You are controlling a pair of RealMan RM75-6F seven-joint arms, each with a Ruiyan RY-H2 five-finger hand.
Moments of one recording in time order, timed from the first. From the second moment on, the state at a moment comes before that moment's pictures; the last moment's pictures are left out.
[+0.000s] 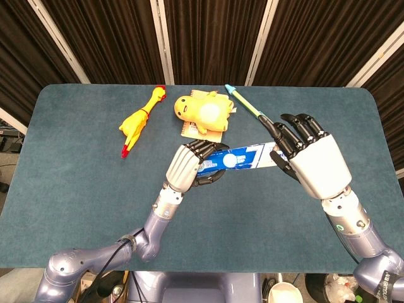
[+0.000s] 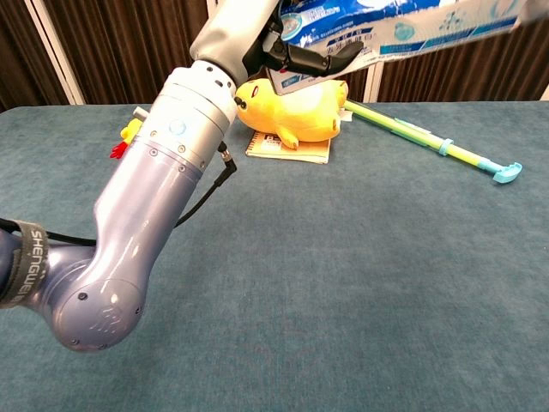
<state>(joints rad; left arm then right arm) -1.03 -2.13 -0.37 -0.88 1.55 1.51 -0.25 0.58 -0.99 0.34 -1.82 -1.73 1.49 -0.27</state>
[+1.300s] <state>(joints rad) -0.73 -1.83 -0.31 -1.27 1.65 1.90 -0.44 0.54 -1.02 0.34 -1.74 -1.59 1.48 -0.31</state>
